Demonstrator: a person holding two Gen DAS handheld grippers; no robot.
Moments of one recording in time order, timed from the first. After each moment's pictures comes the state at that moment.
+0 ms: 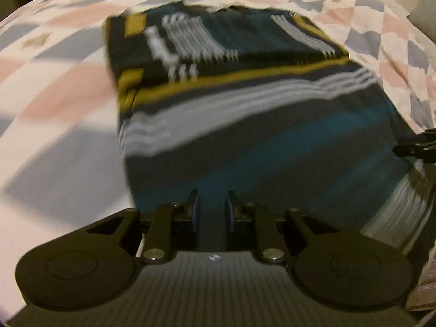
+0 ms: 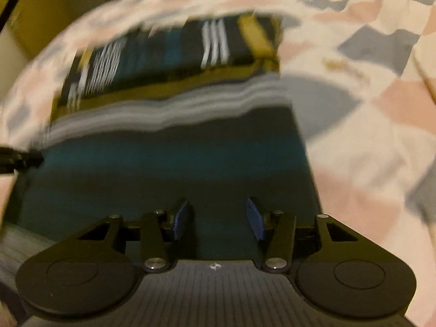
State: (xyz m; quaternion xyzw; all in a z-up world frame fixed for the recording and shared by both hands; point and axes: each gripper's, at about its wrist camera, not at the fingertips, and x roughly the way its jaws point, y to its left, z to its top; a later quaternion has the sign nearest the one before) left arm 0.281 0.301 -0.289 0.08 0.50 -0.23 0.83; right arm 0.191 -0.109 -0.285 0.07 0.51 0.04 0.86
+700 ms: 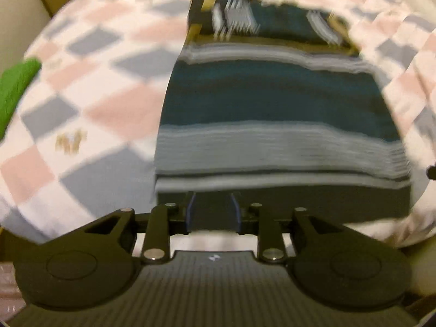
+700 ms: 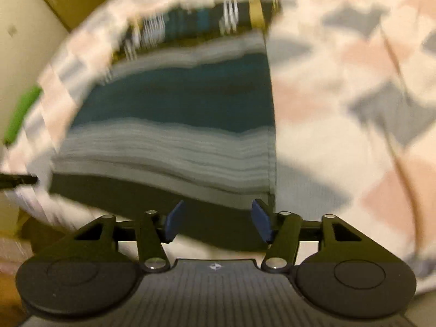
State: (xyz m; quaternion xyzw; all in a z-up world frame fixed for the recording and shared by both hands) left arm 0.094 0.222 -0.162 0.05 0.53 -0.01 0.85; right arm 0.050 -0.157 -0.187 0.09 0.52 0.12 0.84
